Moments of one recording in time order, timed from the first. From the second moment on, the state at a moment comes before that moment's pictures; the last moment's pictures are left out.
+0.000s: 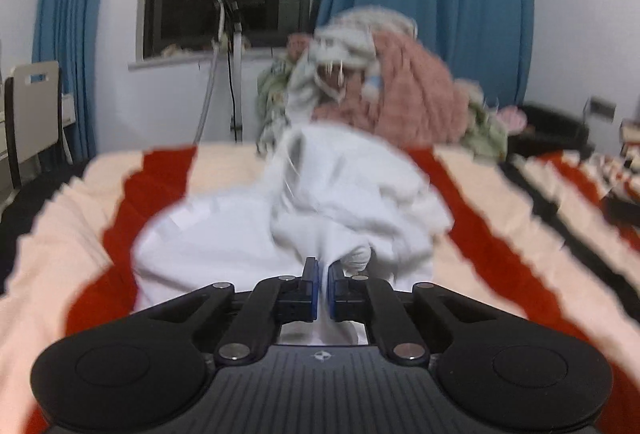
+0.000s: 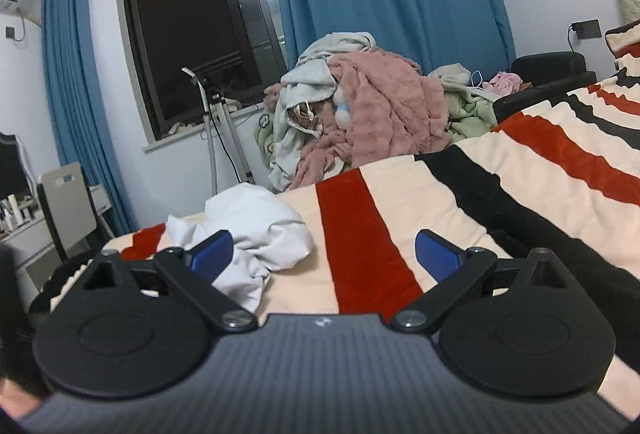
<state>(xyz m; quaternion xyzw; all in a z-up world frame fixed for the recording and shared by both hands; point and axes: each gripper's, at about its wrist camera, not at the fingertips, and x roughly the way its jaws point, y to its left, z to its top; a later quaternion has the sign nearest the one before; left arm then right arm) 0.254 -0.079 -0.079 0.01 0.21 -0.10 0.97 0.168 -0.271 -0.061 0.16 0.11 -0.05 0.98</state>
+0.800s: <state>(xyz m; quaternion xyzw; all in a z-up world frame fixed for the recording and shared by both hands) 0.082 0.087 -0.001 -0.10 0.17 -0.10 0.97 0.120 -0.132 -0.075 -0.02 0.21 0.09 0.97</state>
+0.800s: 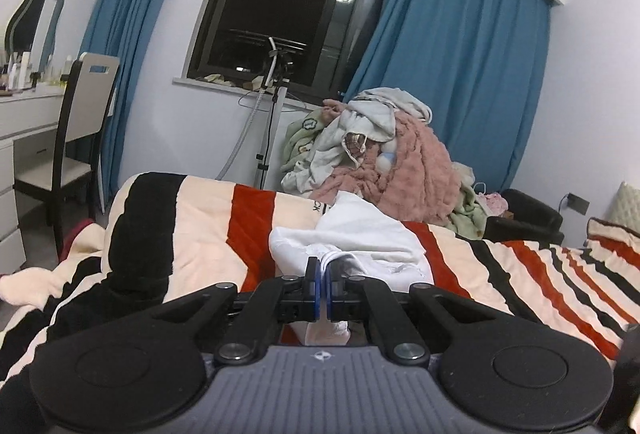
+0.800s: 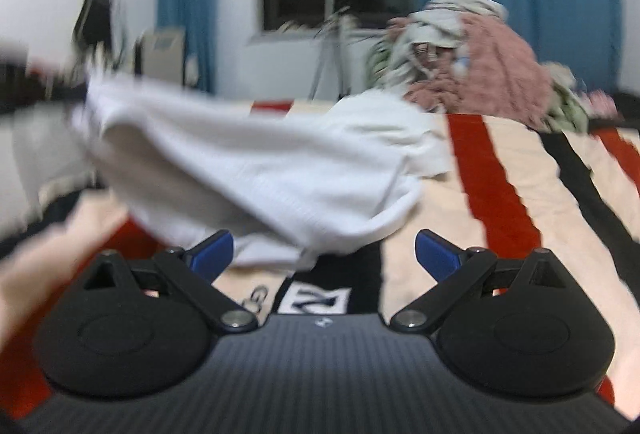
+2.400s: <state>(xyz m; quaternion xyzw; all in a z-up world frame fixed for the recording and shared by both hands) 0.124 0.083 -0.063 -0.07 0.33 0.00 0.94 0.149 -0.184 -0.038 0.01 0.09 -0.09 0.99</state>
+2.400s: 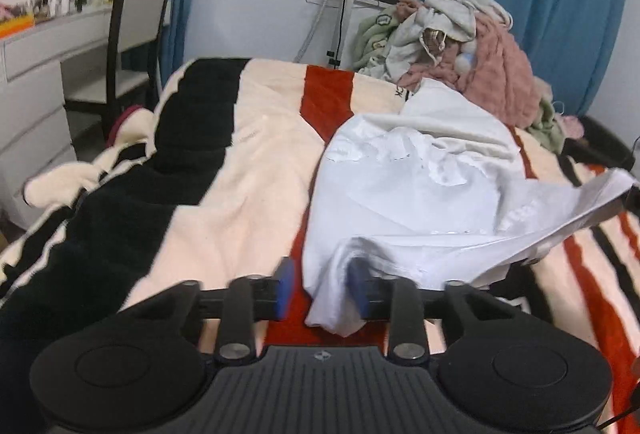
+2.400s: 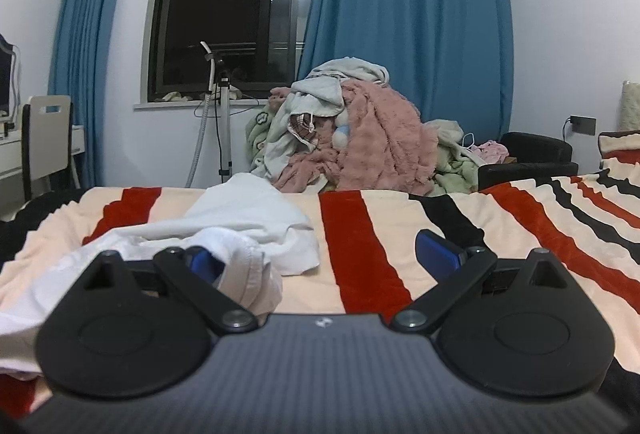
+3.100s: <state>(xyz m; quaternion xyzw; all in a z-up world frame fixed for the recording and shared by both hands) 0.060 0.013 -0.045 0.07 0.24 -0.10 0.96 0.155 -0.186 -0.039 0.03 0.12 -0.07 0.99</state>
